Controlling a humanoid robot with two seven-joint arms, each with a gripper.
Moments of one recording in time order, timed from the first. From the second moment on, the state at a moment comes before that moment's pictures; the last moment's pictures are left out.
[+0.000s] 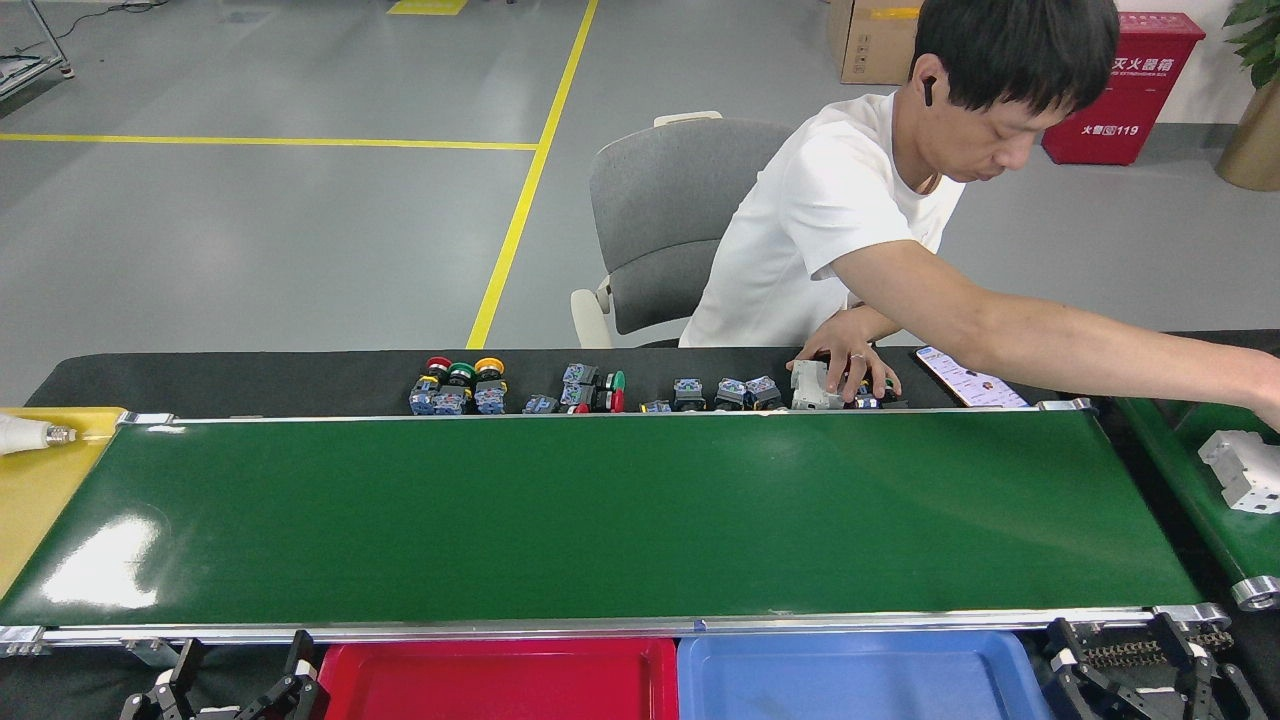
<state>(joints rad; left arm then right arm) 0.33 -0.01 0.33 -1.76 -1.49 -0.27 0.07 0.36 -0.20 -0.29 -1.75 1.08 -0.28 -0.05</state>
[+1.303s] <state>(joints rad) 0.36 0.02 0.32 -1.76 -1.45 -0.34 0.05 0.10 -0.18 -0.26 -1.48 1.16 -0.20 0.06</state>
